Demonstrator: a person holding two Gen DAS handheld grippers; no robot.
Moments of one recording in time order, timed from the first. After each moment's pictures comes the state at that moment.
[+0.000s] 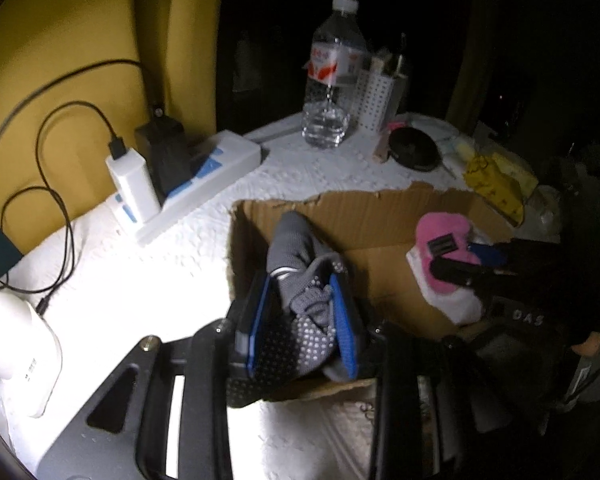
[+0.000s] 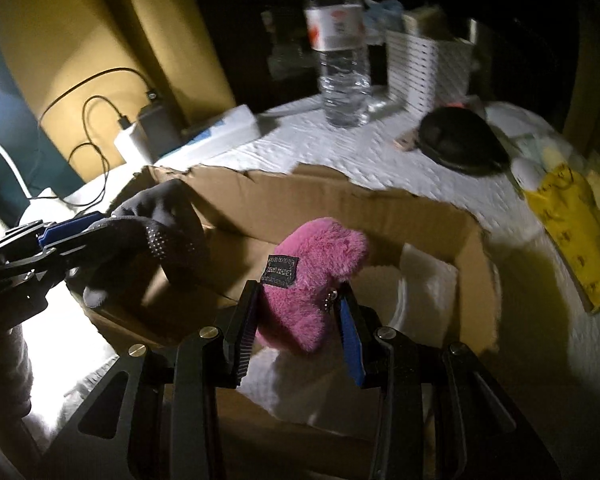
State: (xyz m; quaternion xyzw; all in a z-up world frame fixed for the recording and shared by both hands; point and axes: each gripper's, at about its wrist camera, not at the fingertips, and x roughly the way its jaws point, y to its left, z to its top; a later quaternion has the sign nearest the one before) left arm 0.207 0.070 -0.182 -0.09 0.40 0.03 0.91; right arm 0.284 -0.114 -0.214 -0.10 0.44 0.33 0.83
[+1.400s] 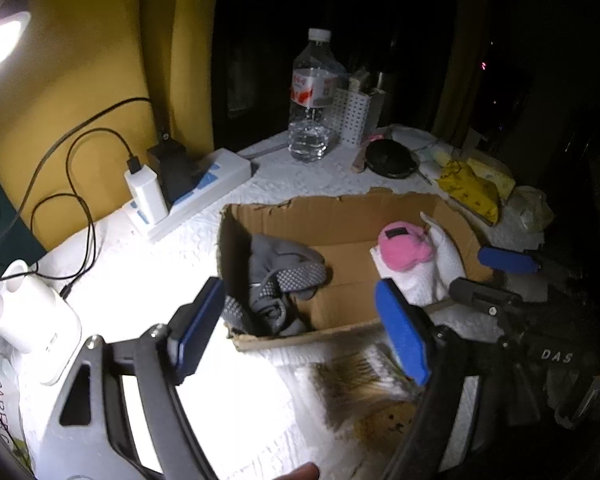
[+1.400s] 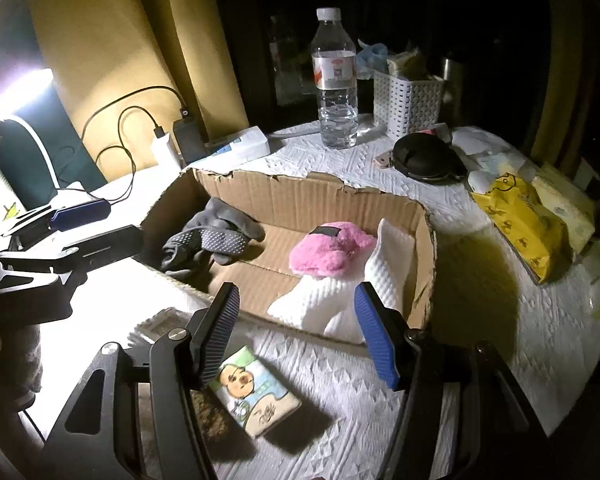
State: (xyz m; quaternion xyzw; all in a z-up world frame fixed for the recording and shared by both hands) left arm 0.158 0.042 -0.142 -0.09 0.37 0.04 0.92; right arm 0.213 -0.141 -0.162 -0.11 0.40 0.32 0.86
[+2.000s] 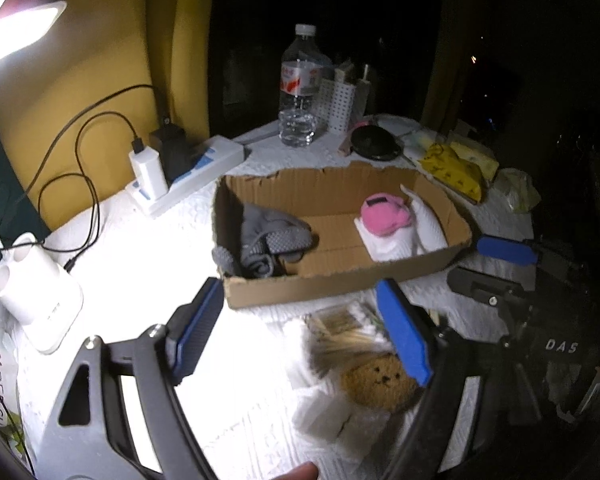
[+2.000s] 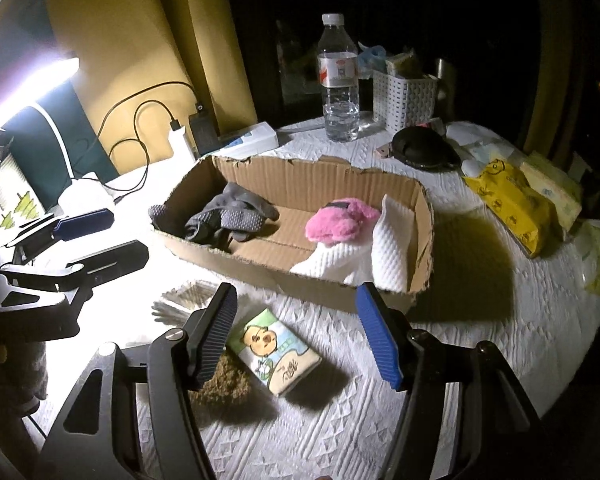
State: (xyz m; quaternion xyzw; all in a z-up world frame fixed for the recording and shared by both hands) left arm 0.122 0.028 -0.147 -0.08 0.38 0.03 0.92; right arm 0.175 -0.152 -0.161 -0.10 0.39 0.31 0.86
